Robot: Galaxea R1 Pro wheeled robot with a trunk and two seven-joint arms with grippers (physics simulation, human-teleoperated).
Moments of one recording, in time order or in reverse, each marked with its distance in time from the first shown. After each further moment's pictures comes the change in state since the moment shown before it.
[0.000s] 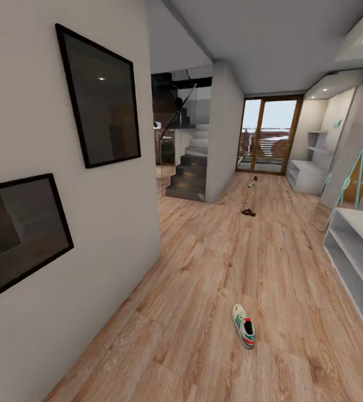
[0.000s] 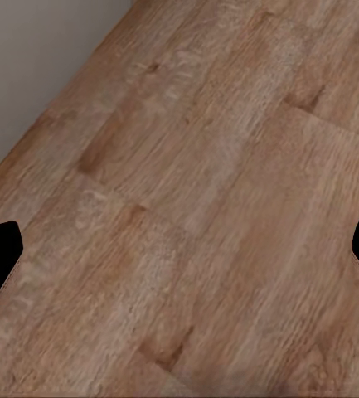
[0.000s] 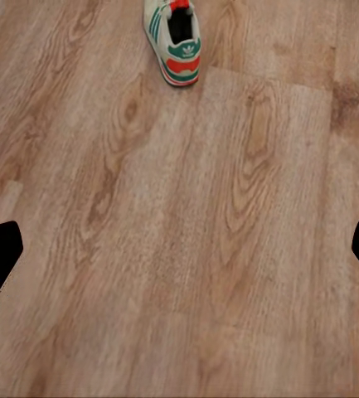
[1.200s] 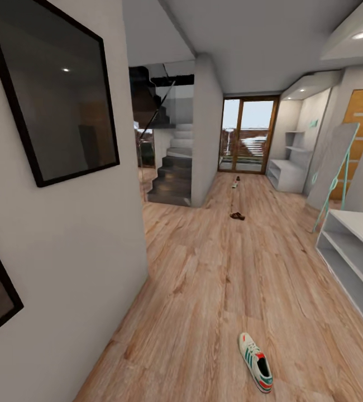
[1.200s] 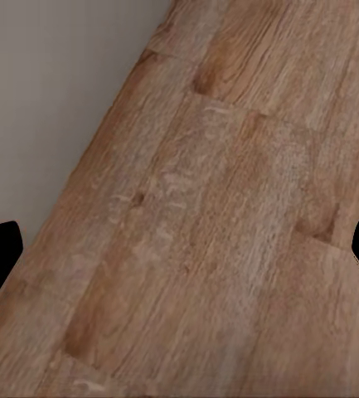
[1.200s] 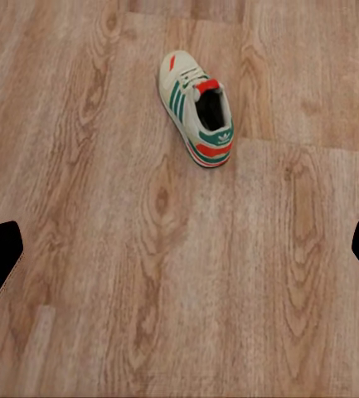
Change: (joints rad) left arm 0.001 -0.001 -0.002 0.000 -0.003 0.001 -0.001; right arm 0.000 0.000 0.006 -0.002 0.000 0.000 0.008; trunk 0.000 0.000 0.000
